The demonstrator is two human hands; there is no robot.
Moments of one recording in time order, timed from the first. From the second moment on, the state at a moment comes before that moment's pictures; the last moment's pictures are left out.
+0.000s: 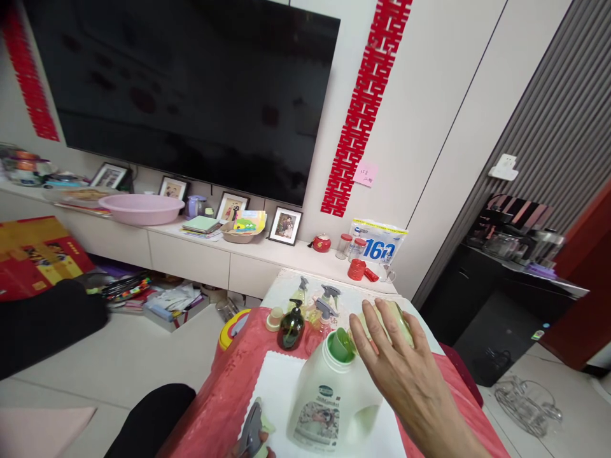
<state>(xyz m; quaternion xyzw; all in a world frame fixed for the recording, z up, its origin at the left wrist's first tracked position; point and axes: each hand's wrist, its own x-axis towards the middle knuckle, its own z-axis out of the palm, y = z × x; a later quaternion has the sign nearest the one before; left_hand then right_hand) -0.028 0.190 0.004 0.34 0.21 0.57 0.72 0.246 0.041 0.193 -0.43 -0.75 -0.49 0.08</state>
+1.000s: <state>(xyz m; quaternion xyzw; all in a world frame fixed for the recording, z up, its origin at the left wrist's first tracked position) -0.031 0.042 0.017 0.17 0.27 0.55 0.77 0.216 -0.086 0.009 -0.69 -0.71 -0.07 0.16</state>
